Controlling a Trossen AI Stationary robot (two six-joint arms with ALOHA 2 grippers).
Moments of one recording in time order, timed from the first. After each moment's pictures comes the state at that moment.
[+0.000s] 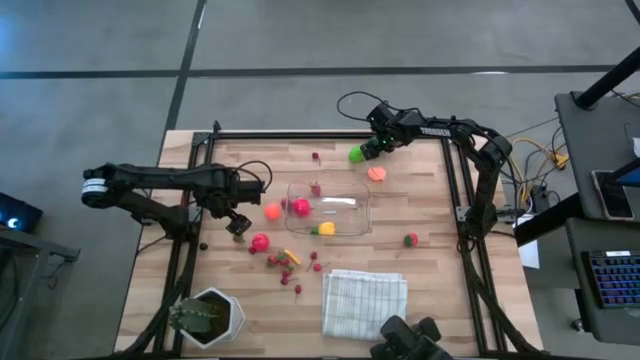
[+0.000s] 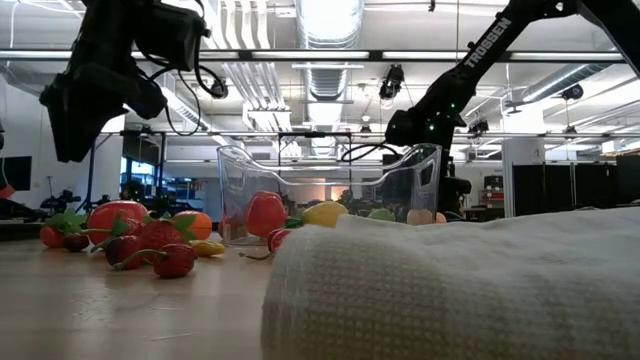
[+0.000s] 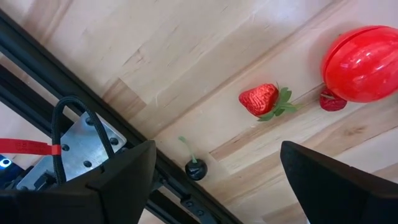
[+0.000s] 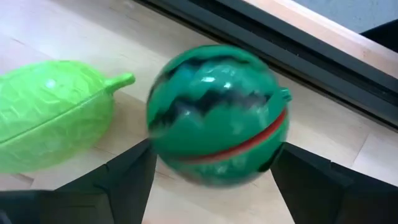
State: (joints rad) left arm 0.14 1.24 0.93 -1.38 0.02 -0.72; right arm -0.78 1.91 1.23 -0.57 0.08 0.30
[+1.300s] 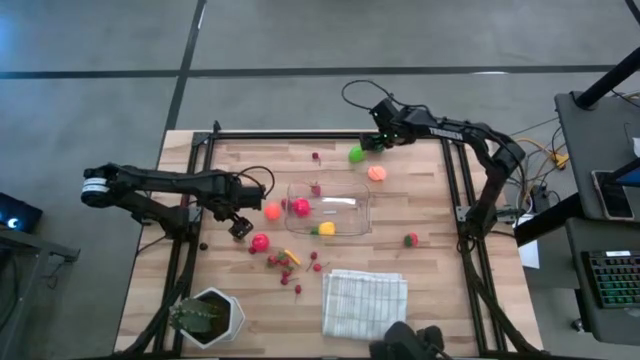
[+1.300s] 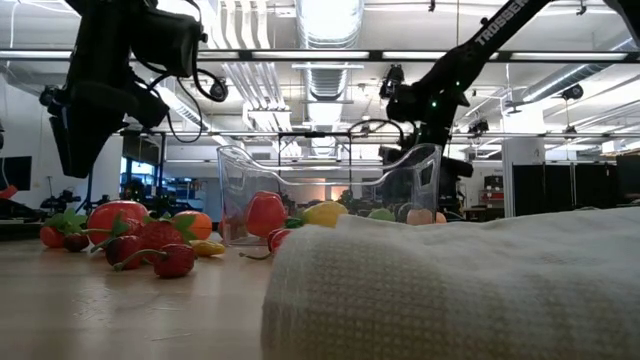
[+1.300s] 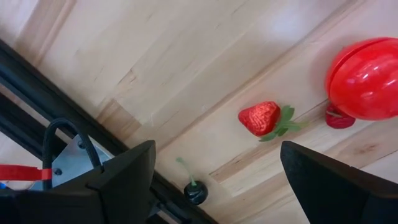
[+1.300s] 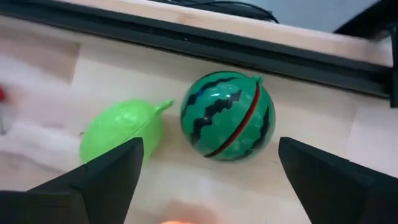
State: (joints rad) left arm 0.10 1.24 0.86 -1.28 -0.02 -0.73; right arm -0.76 1.79 1.24 -0.58 0.08 0.57
